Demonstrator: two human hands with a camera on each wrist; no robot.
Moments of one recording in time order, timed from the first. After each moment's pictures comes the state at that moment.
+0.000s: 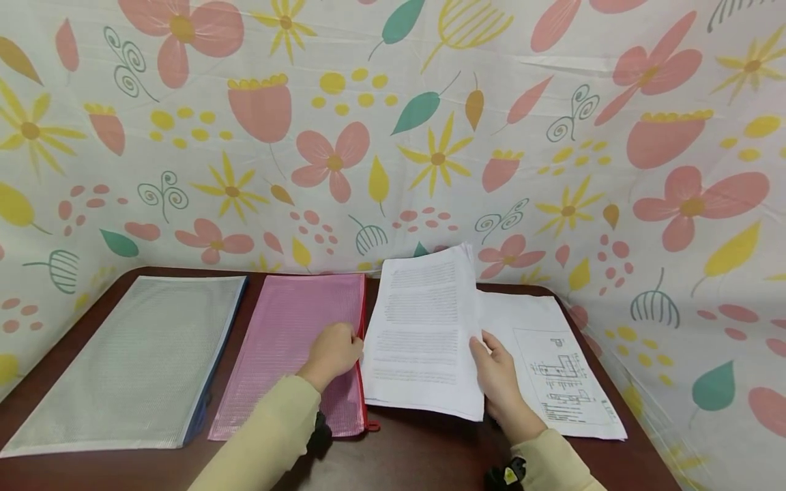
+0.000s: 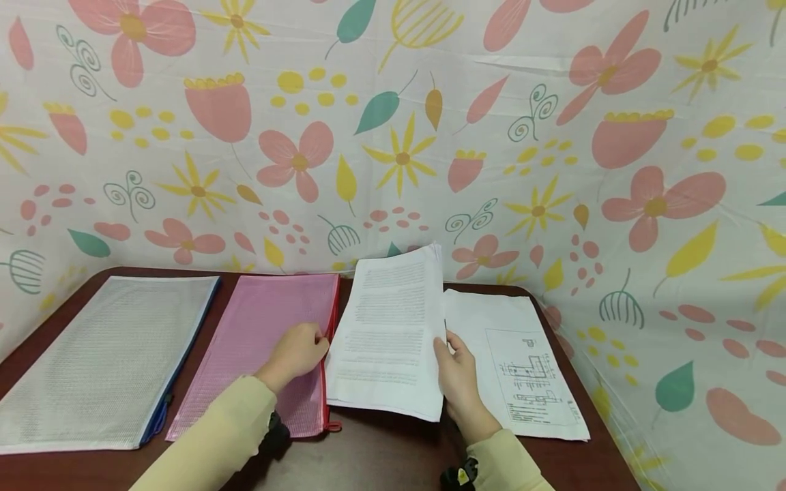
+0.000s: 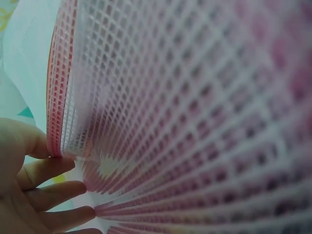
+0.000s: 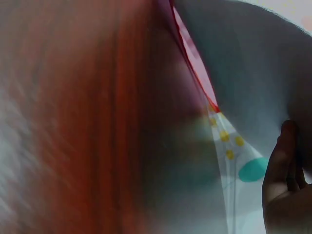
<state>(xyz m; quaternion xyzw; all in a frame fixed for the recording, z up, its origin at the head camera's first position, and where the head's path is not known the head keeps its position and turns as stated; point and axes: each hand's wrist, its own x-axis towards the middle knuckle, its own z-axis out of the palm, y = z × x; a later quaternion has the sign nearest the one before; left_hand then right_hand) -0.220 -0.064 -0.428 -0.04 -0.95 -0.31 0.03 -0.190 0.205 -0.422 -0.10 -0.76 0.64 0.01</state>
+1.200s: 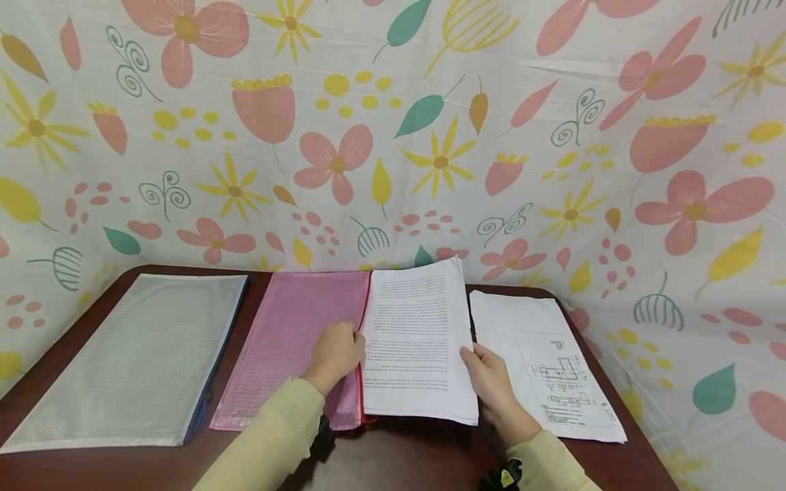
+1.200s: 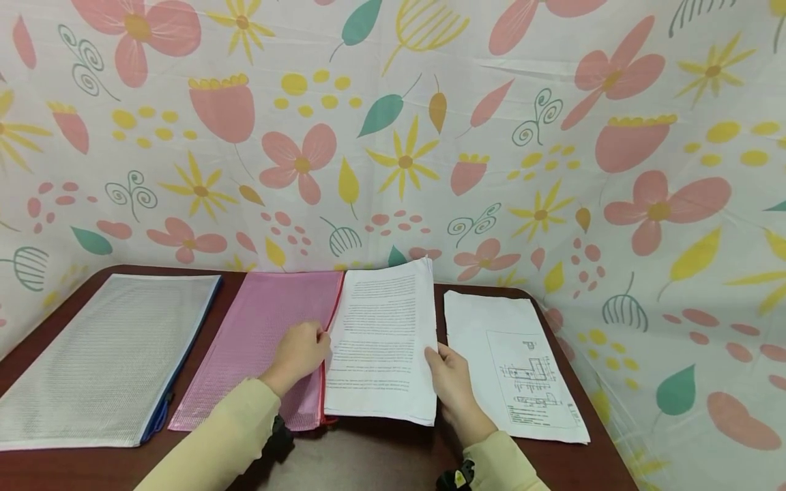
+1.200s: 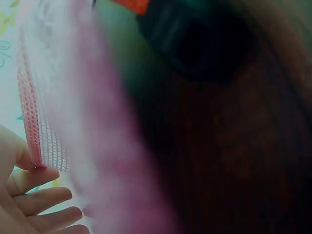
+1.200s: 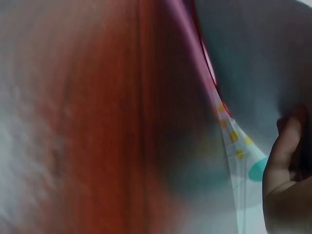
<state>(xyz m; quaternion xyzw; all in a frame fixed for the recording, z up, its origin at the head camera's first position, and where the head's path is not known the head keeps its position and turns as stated) -0.217 -0.058 -0.425 -0.02 -0.94 -0.33 0.08 -0.192 0.196 -0.429 -0.10 -0.77 0.63 -0.02</state>
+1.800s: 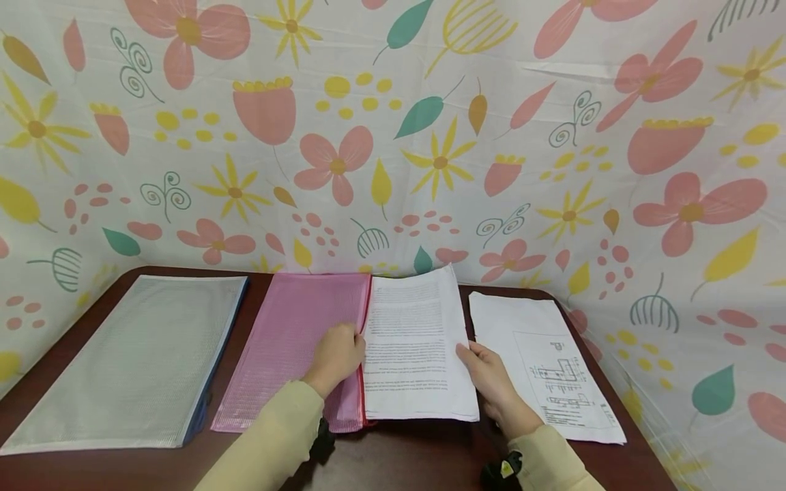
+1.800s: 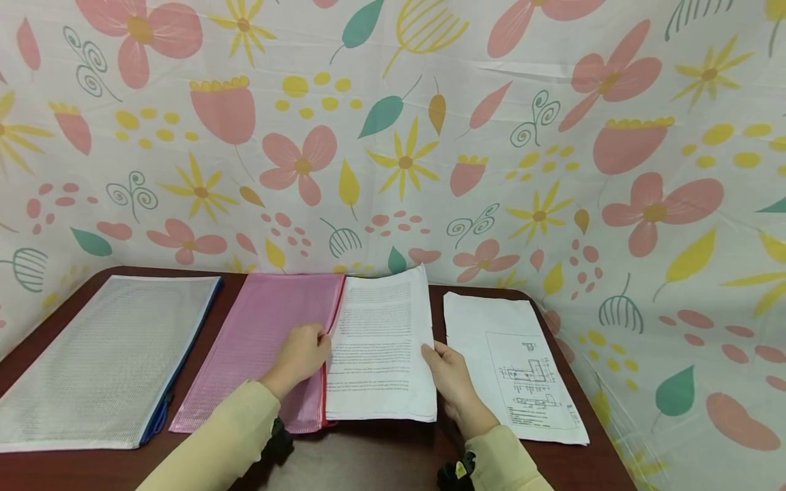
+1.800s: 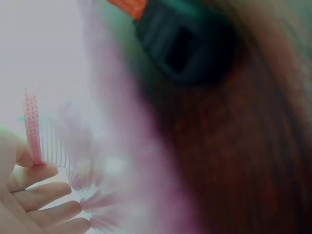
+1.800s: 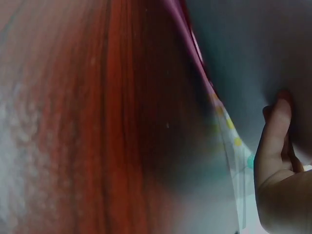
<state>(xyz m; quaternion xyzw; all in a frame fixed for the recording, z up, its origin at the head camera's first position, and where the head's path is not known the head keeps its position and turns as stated) -0.216 -0.058 -0.430 -0.04 -0.94 -0.33 0.09 -0.197 0.202 -0.427 -0.08 -0.76 0.64 -0.07</state>
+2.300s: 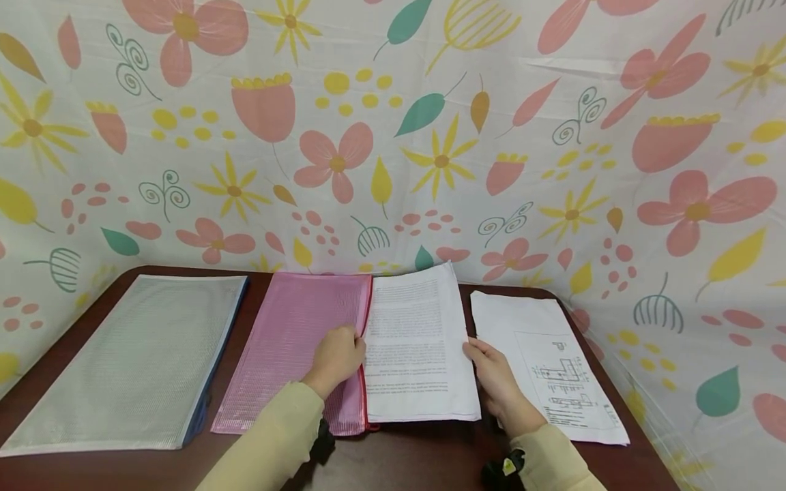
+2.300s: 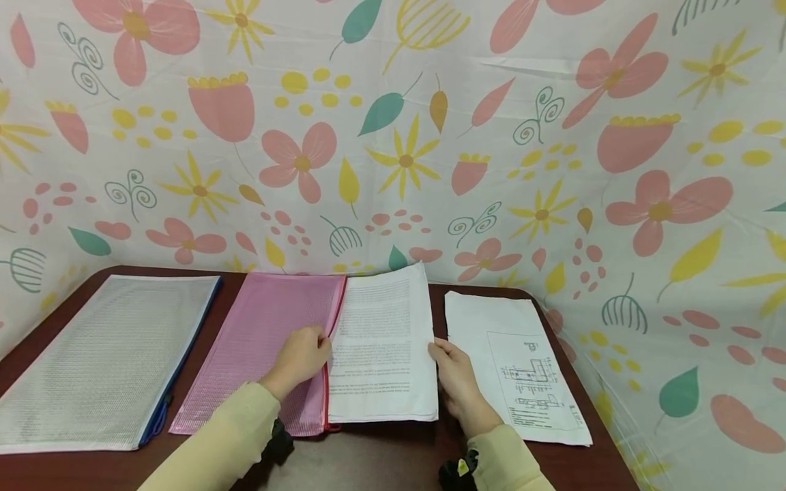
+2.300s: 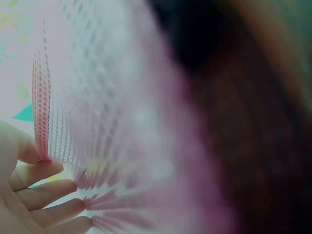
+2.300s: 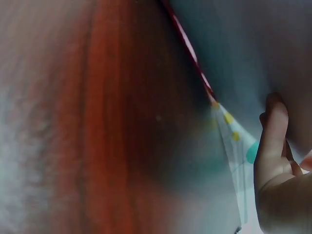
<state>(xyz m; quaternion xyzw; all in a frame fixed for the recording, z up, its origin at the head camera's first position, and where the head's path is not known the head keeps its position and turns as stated) -0.219 -0.059 -0.437 -0.04 -0.94 -0.33 0.07 -0.204 0.206 -0.427 -0.12 -0.74 0.66 -0.06</state>
